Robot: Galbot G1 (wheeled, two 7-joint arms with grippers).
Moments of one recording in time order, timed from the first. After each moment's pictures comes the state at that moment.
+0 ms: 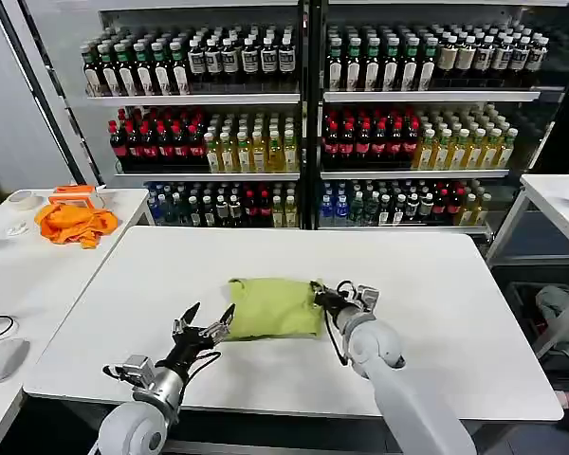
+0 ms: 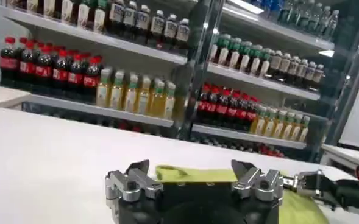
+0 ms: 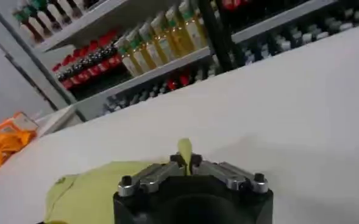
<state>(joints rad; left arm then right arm) 1.28 -1.11 -0.33 -1.90 -0.66 0.14 -0.05 -0.76 1.30 0.09 1.48 0.87 -0.41 0.24</state>
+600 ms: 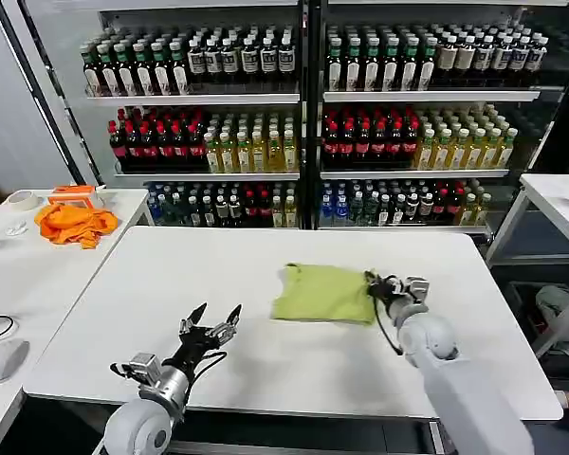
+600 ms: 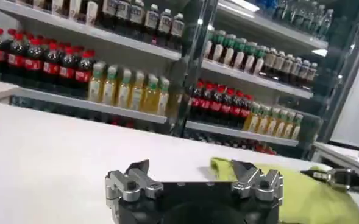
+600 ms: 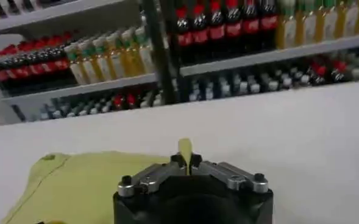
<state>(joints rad) 1.26 -1.11 -0.30 -1.89 -0.67 0.15 -0.05 -0.75 1.12 0.17 1.46 0.74 -0.41 0.17</state>
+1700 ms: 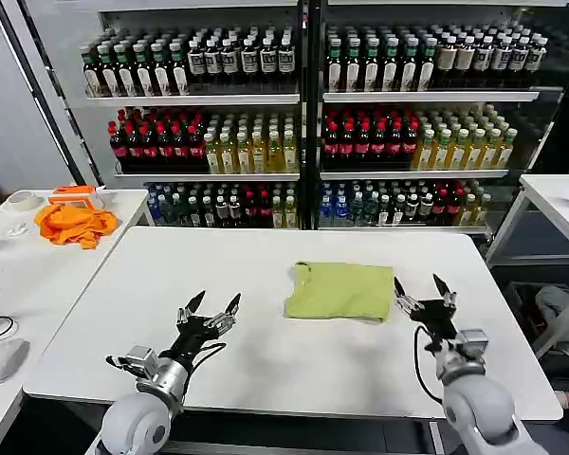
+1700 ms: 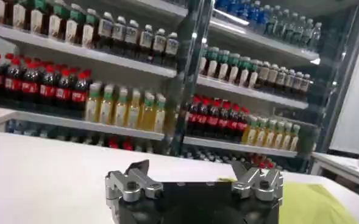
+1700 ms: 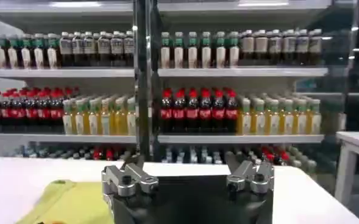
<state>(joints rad) 1.24 -1.10 -0.30 -1.94 -0.65 0.14 -0.06 -1.24 1.07 0.45 1.90 0.47 -0.16 0.17</state>
